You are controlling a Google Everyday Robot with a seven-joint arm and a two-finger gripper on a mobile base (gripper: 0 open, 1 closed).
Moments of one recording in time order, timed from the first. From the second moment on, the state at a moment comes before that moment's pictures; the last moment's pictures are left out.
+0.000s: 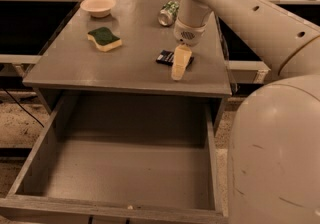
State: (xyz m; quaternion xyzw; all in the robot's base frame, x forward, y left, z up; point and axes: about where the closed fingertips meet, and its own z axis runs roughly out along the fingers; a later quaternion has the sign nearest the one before) arm 0.685 -0.083 0.818 -0.61 0.79 0.01 0.10
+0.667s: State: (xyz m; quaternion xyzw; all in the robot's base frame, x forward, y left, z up) arm 0.685 -0.083 0.818 -0.61 0.79 0.01 0.10
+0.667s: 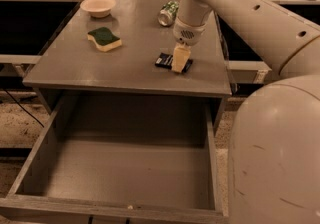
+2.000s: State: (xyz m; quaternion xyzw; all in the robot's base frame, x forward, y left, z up) arm 0.682 -0.091 0.831 -0.62 0.78 0.02 0.11
